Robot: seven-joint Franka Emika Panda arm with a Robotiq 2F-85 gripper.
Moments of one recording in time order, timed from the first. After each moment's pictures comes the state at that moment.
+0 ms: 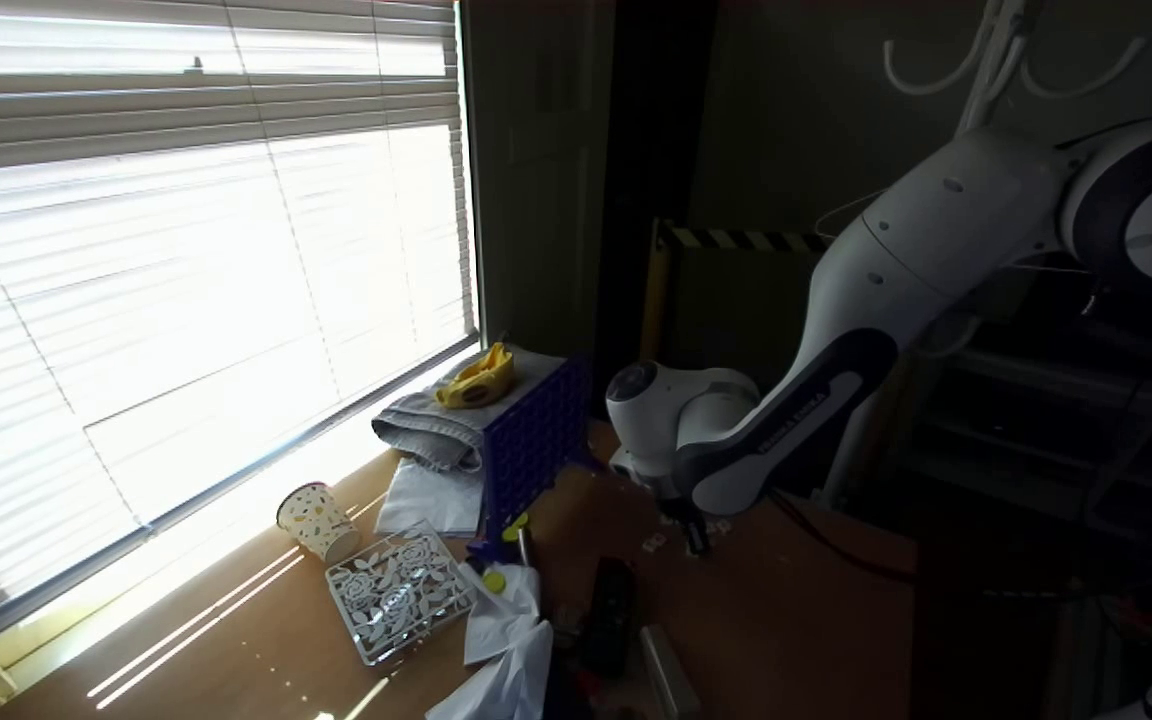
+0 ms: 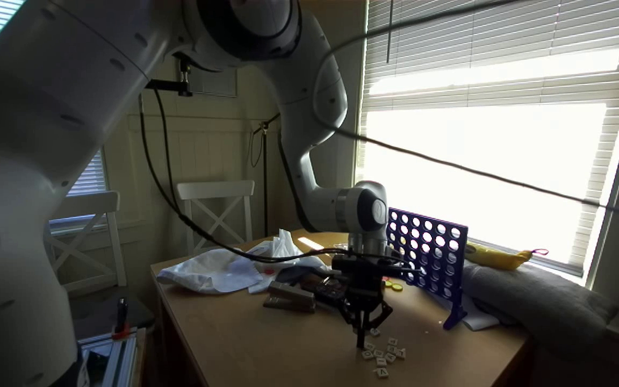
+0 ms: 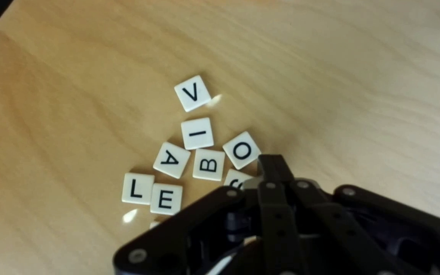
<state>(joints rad) 0.12 0.62 0.08 -1.98 -0.45 2.24 -0.29</state>
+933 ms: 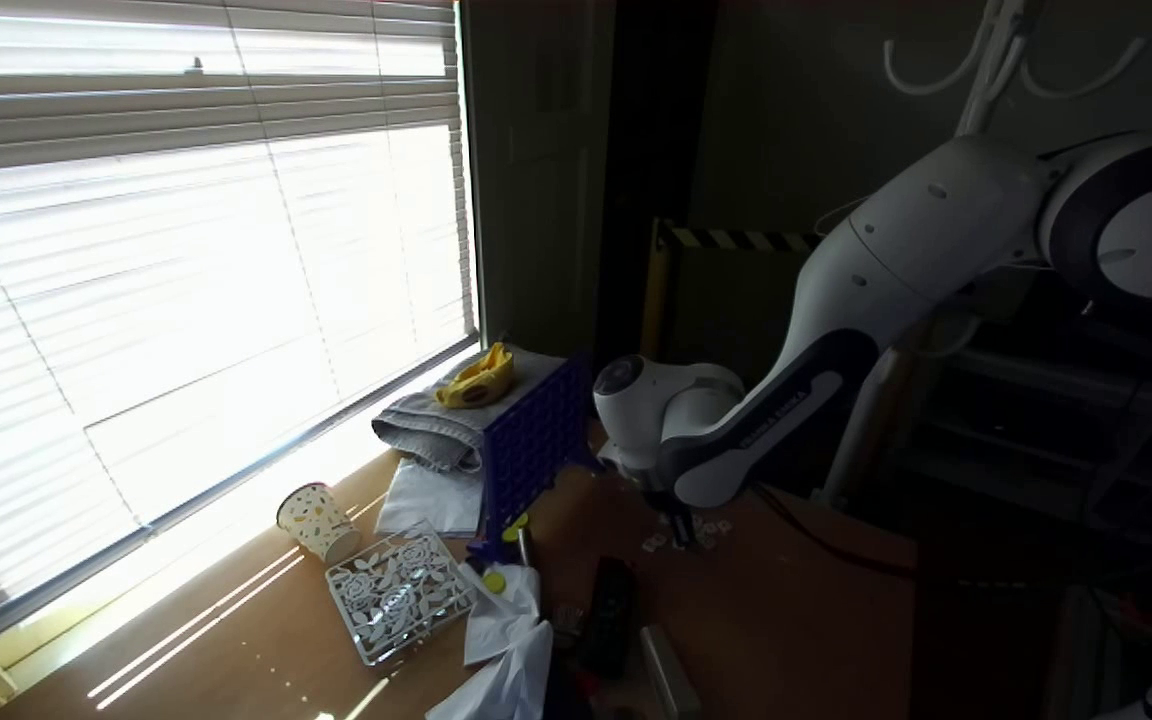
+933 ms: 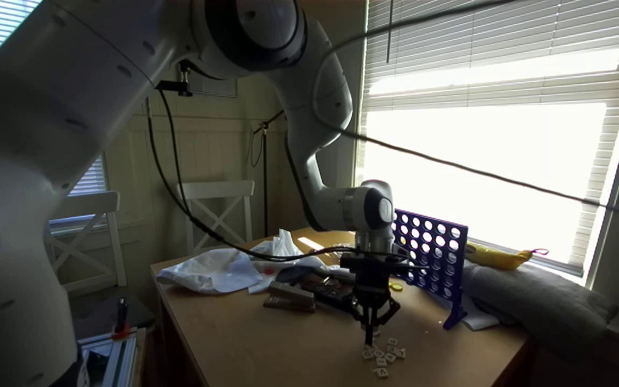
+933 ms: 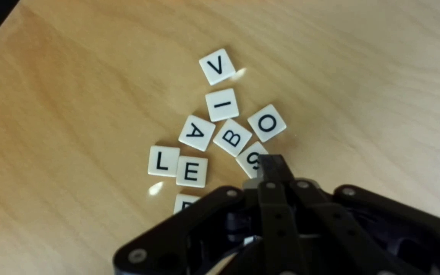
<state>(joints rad) 0.12 0.66 0.08 -1.90 -0.45 2.22 -0.30</state>
